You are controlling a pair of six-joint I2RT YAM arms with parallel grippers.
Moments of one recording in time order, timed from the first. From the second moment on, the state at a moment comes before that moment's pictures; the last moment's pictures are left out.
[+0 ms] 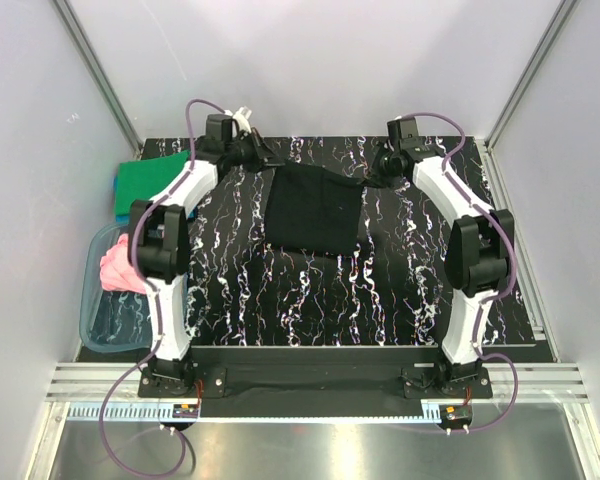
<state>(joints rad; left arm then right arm) -0.18 2.08 1.71 -0.17 0.62 -0.63 0.24 1.97 1.72 -0.59 -0.19 0.64</state>
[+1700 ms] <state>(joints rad) -0.18 2.00 1.19 -0.18 0.63 -0.53 0.16 2.06 1.33 -0.29 -0.55 0.46</state>
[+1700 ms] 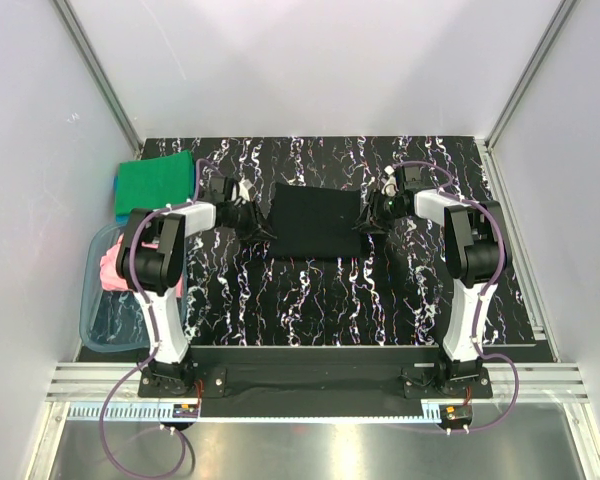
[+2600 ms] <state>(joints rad) -0.18 1.99 1.30 -0.34 0.52 -0.39 0.16 1.91 1.12 -0.20 -0.62 0.53</state>
